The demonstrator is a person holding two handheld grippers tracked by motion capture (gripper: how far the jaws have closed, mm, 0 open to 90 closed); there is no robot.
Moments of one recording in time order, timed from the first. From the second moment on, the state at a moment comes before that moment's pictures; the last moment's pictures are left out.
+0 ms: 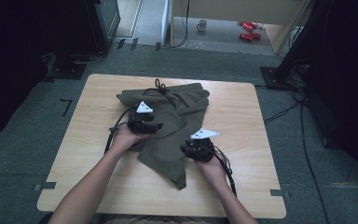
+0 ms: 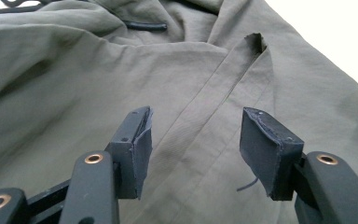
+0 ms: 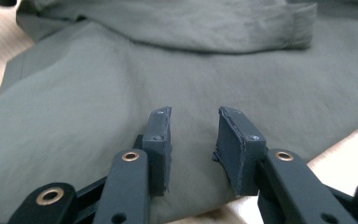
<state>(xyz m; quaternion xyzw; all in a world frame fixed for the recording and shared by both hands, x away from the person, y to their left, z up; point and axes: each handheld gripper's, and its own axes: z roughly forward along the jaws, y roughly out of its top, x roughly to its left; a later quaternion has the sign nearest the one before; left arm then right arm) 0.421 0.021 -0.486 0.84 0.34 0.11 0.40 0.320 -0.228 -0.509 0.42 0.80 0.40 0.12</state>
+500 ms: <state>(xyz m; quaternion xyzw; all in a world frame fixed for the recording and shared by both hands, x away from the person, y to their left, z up) 0.427 -0.007 -0.502 0.86 0.33 0.11 0.37 0.315 -0.233 -0.520 0.42 0.80 0.41 0.12</state>
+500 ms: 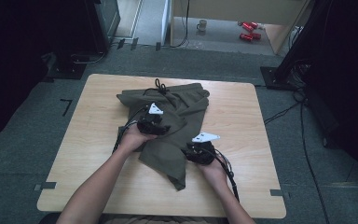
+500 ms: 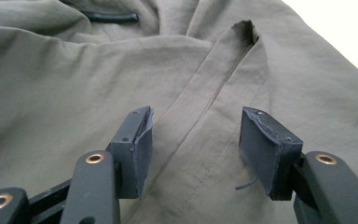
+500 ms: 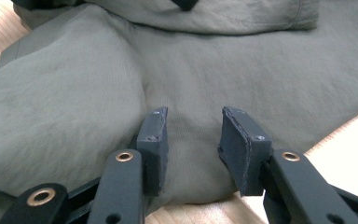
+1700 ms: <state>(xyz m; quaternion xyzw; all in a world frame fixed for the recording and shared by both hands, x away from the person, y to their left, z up) 0.409 0.008 -0.474 0.86 0.35 0.13 0.35 0.308 -0.225 -0.522 0.40 0.81 0.40 0.16</state>
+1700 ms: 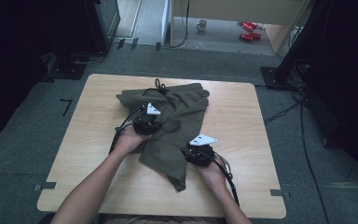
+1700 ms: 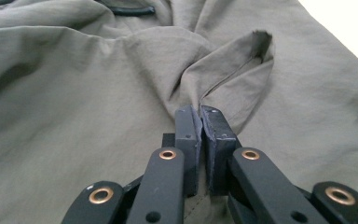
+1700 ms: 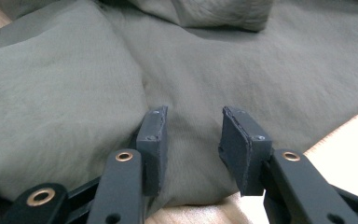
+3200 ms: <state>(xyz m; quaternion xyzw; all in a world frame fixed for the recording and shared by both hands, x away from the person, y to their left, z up) 0.335 0.177 -0.454 0.76 0.49 0.18 0.39 0.308 -0.226 -0.522 0.41 0.81 0.40 0.16</state>
